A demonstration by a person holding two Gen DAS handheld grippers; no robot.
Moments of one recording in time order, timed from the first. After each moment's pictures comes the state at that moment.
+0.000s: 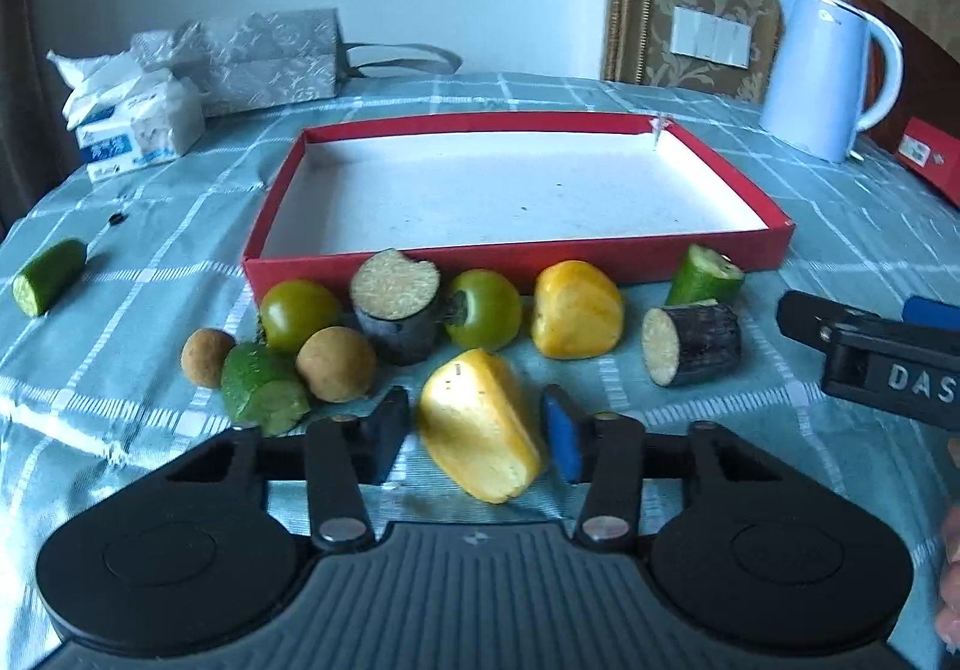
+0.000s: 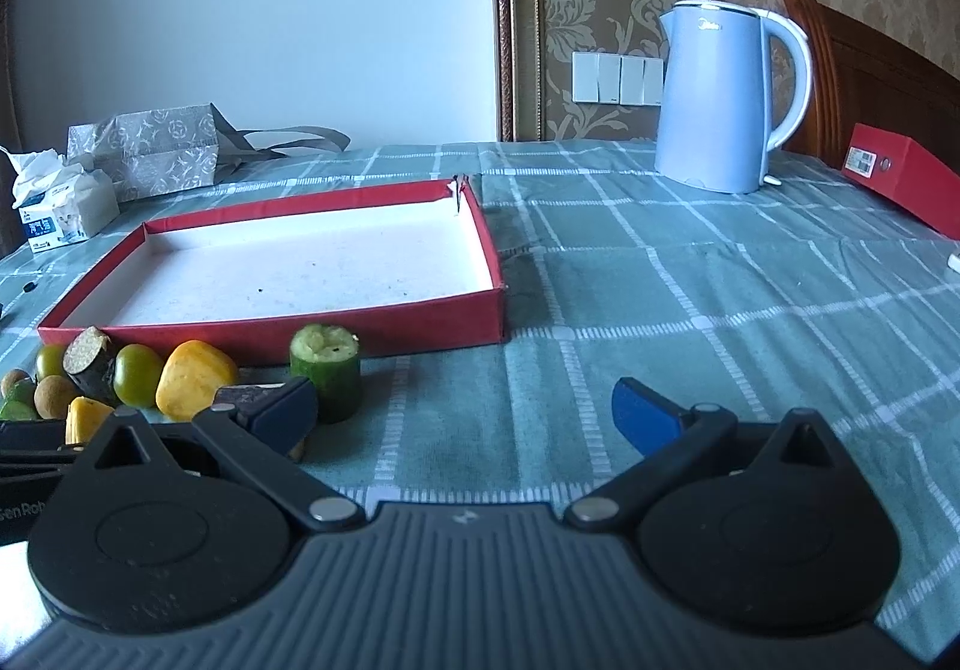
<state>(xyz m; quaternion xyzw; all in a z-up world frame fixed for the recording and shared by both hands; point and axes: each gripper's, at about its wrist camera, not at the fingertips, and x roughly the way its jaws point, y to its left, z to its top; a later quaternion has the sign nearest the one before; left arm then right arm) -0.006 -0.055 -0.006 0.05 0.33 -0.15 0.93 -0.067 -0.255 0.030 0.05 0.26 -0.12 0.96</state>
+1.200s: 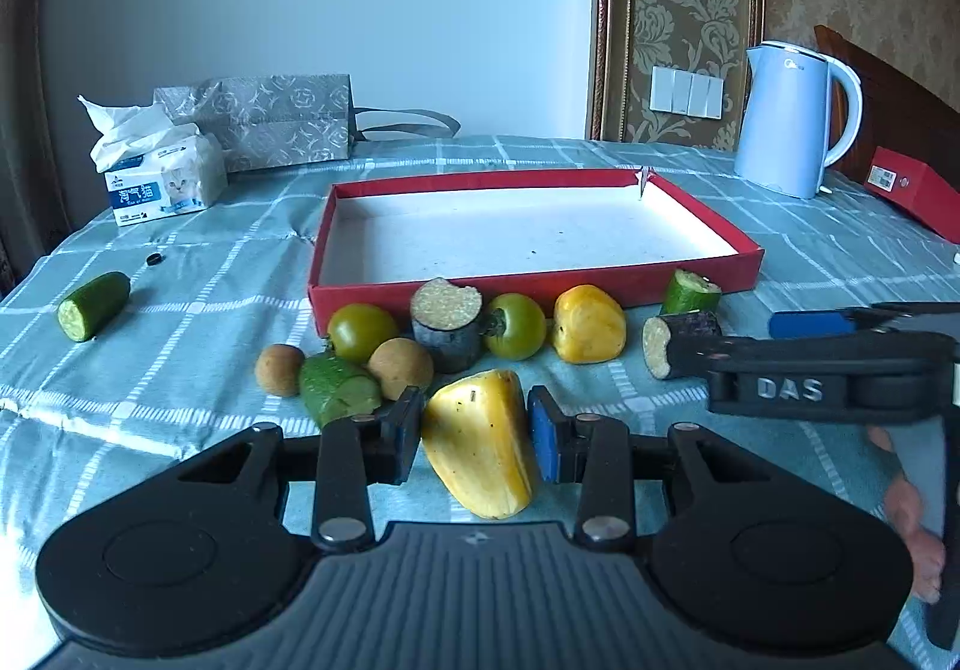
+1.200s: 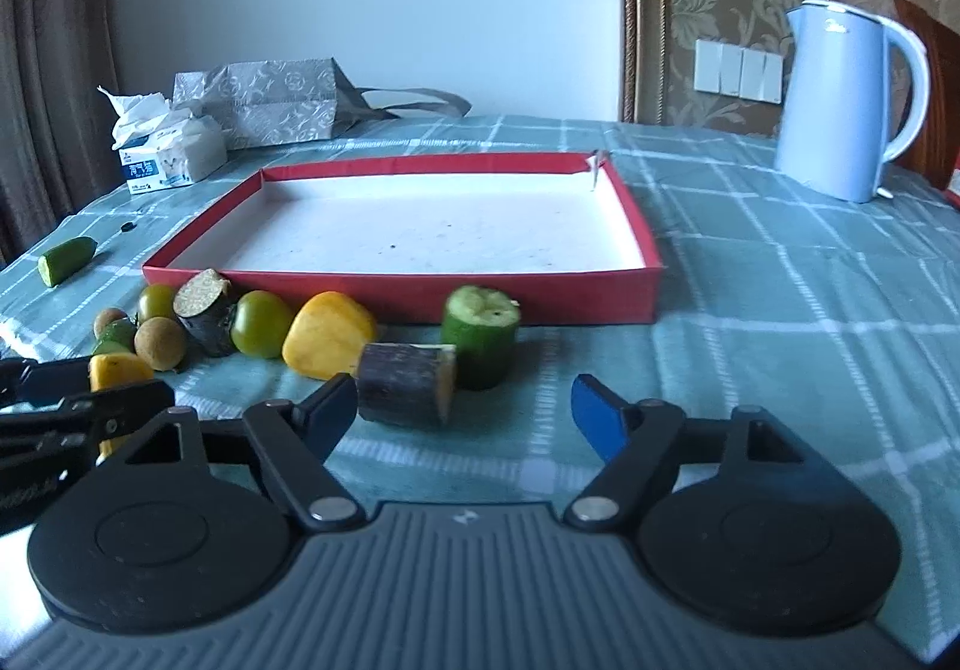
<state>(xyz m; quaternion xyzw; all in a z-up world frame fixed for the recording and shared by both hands) -0.045 -0.016 0.004 0.04 0.26 -0.17 0.95 -0.054 -0.216 0.025 0.03 0.29 -0.02 0.96</state>
